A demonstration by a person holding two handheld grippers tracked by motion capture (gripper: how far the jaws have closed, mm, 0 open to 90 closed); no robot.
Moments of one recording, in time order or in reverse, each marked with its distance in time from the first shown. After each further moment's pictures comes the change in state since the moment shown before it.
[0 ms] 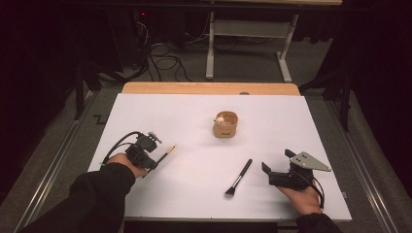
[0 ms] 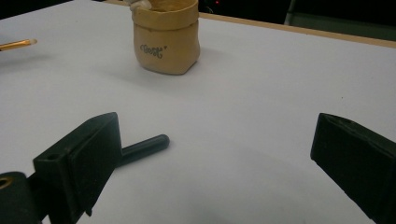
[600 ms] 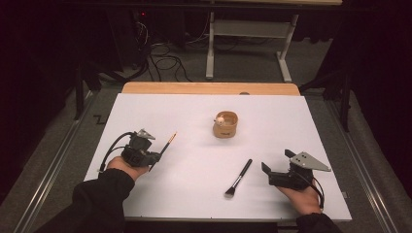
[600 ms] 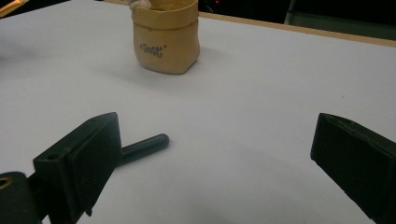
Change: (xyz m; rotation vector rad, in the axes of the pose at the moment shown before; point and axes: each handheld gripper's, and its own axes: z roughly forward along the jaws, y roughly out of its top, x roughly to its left) left arm 0.001 -0.015 -0.007 -0.330 -0.021 -0.039; right arm 0.000 0.000 0.000 0.001 -0.001 -0.001
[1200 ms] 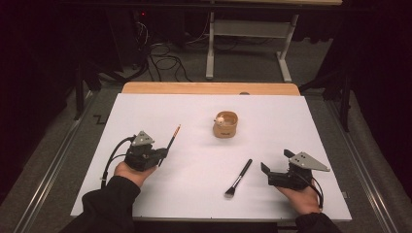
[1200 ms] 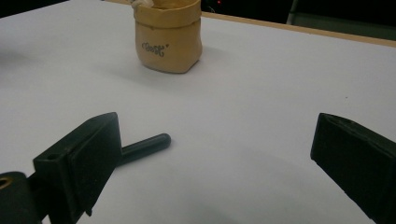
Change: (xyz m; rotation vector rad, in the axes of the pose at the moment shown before) left arm -0.013 -0.011 0.006 -0.276 -0.035 -0.008; right arm 0.000 -0.001 0.002 -0.002 0.008 -0.005
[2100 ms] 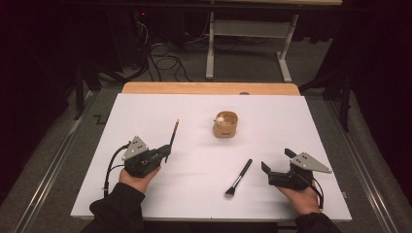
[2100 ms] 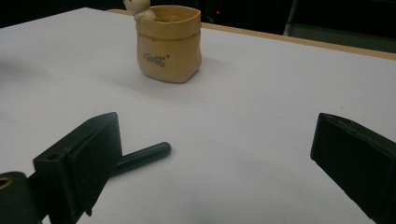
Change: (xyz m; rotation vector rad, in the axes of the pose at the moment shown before) left arm -0.007 -0.021 -0.006 -0.309 -0.050 0.008; right arm 0.001 0.001 -0.002 -0.038 -0.005 -0.008
